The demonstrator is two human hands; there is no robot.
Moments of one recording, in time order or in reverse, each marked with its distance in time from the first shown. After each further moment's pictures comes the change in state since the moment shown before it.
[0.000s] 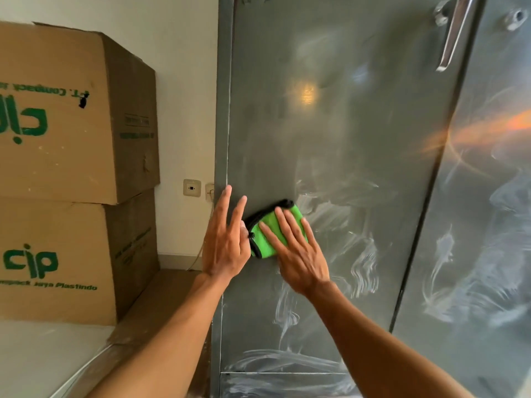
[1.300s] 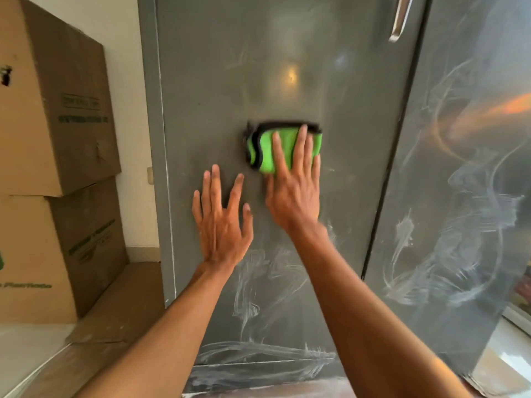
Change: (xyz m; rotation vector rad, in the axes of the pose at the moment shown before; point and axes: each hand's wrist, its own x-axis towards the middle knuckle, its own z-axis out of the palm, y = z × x) left_hand 0.008 0.084 0.062 0.161 -0.019 -0.128; right_hand 0.055 0.083 -0.053 0.152 0.135 0.461
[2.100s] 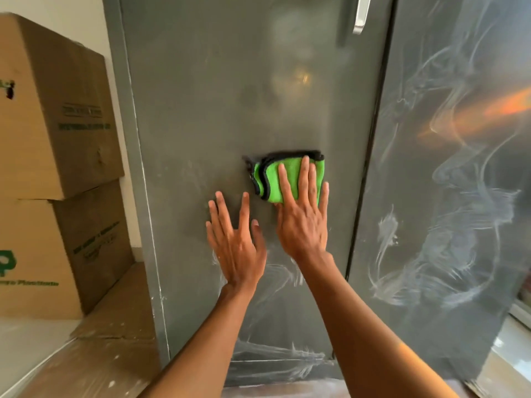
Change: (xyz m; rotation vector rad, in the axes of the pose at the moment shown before) left_hand -0.050 0.073 0.041 -0.008 -0.025 -0.229; right_hand -0.050 0.076 -0.002 -0.046 -0.027 -0.020
